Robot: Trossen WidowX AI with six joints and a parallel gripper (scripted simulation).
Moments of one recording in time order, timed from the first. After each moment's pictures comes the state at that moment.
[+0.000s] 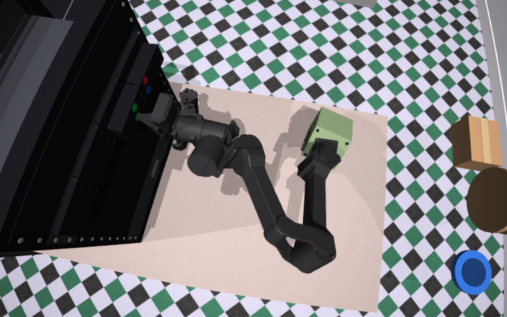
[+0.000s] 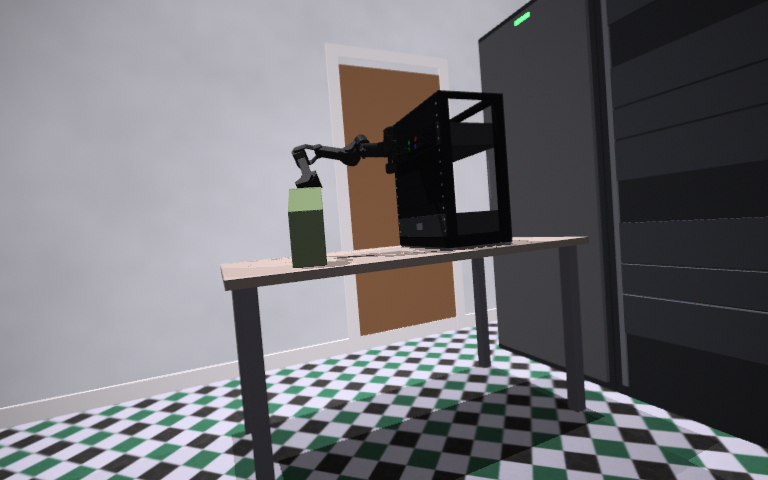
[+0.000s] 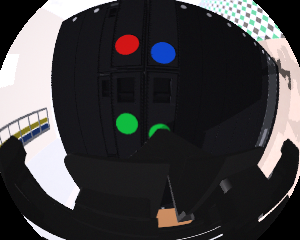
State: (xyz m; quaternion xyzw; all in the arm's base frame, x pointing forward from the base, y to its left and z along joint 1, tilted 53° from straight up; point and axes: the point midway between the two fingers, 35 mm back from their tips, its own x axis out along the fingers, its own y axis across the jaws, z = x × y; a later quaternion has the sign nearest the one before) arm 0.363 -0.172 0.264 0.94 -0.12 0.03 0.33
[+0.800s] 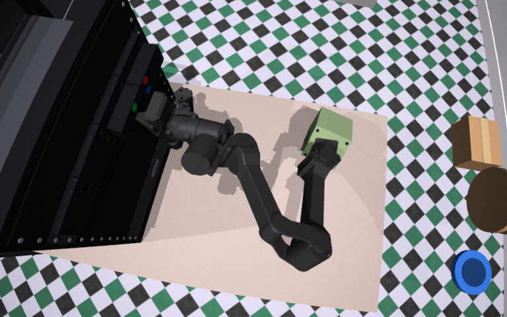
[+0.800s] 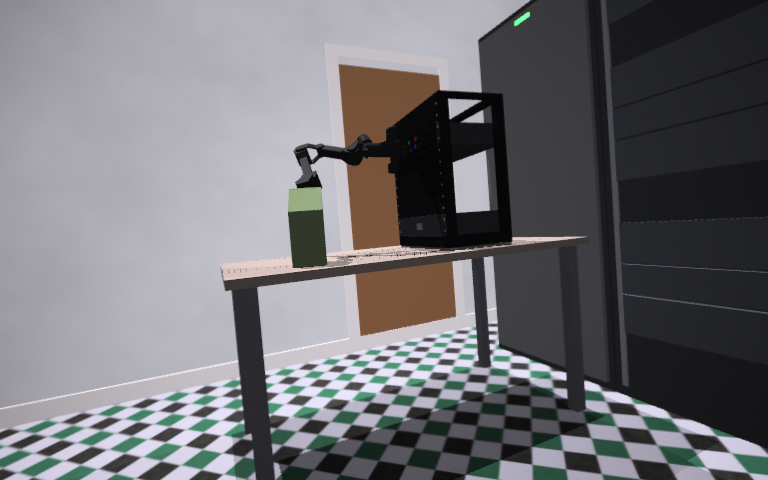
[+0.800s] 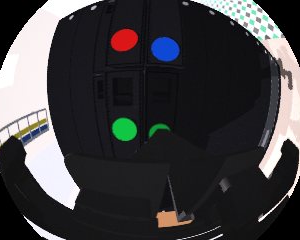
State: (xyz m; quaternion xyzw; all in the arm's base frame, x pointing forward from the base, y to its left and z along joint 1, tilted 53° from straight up) arm 0.374 -0.175 0.266 0.94 -0.11 0.03 0.32
